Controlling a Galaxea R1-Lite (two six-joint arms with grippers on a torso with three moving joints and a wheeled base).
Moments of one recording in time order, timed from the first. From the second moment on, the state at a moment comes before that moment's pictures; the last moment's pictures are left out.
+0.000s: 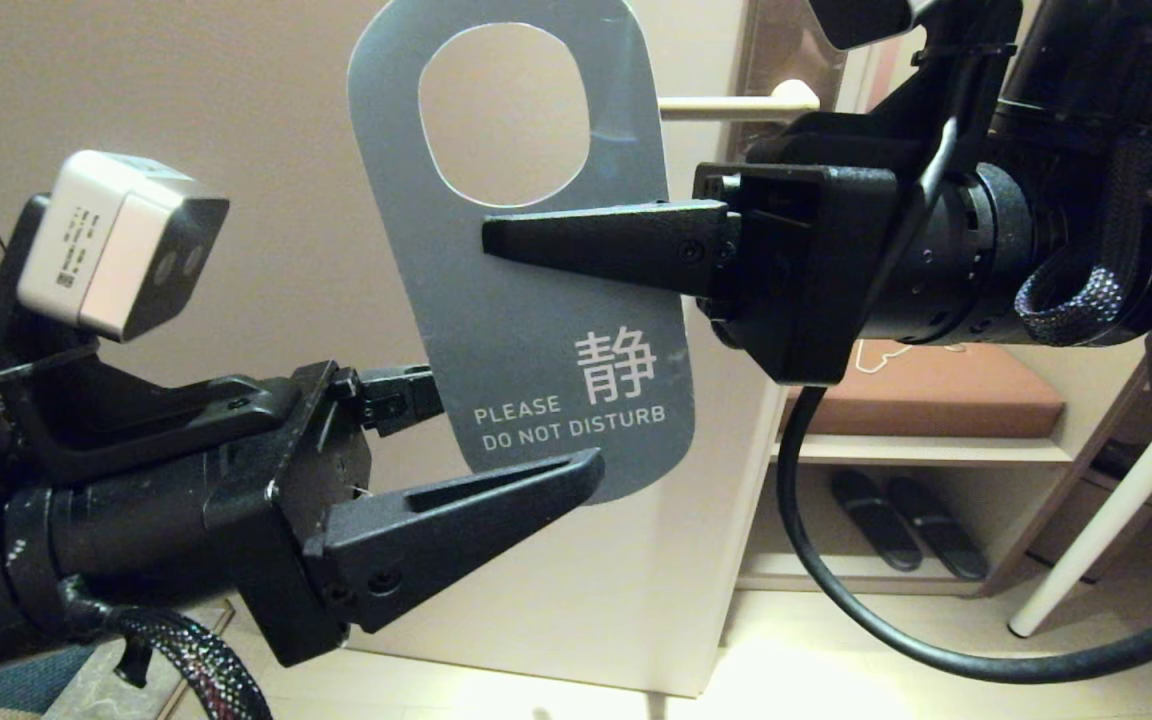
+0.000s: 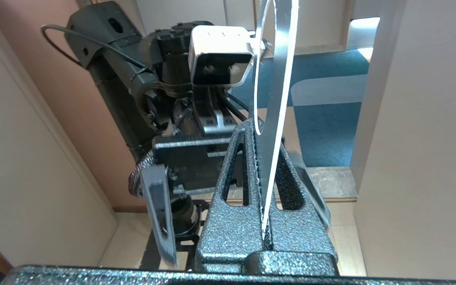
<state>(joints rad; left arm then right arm) -0.74 1.31 -0.64 -0.77 -0.48 -0.25 0.77 1.67 -1.33 -0.44 0.80 0.22</state>
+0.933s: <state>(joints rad) -0.77 1.36 -0.68 -0.79 -0.48 -0.25 0.81 1.72 -1.38 -0.49 0.80 0.22</state>
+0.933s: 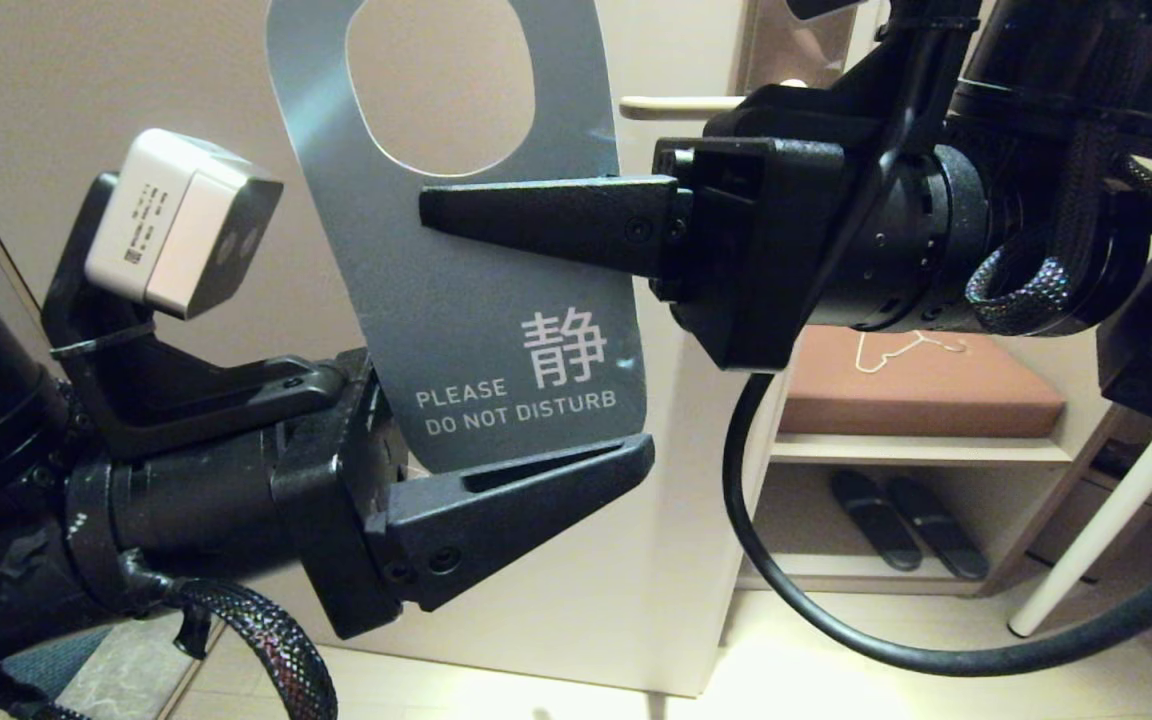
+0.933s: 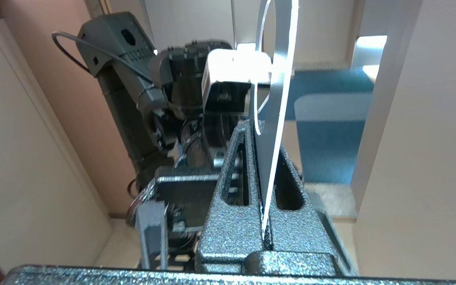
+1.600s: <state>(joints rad) -0.77 1.35 -0.67 -0.80 -0.48 -0.25 0.81 1.73 -1.37 -0.51 0.80 0.22</state>
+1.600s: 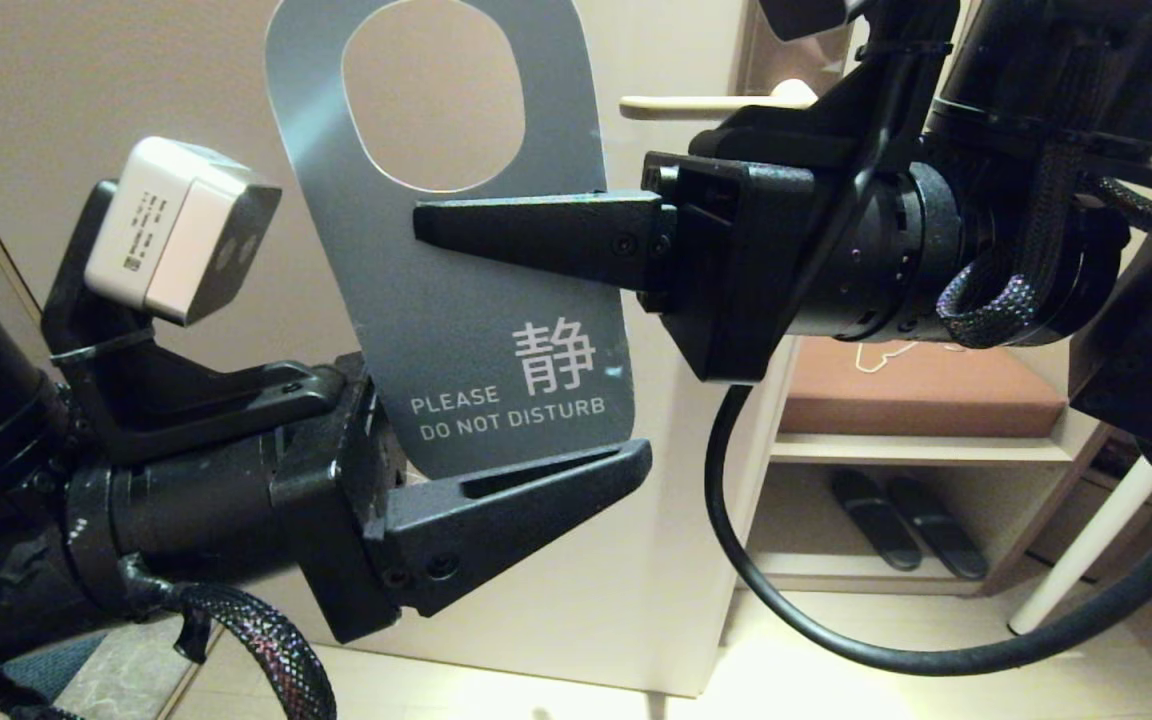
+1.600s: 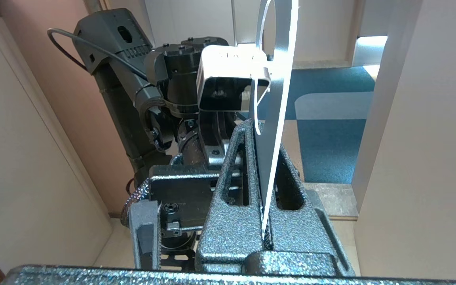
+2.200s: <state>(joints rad) -0.80 1.33 -0.63 -0.80 -0.48 -0.29 0.81 1.72 -1.34 -0.51 0.80 0.22</state>
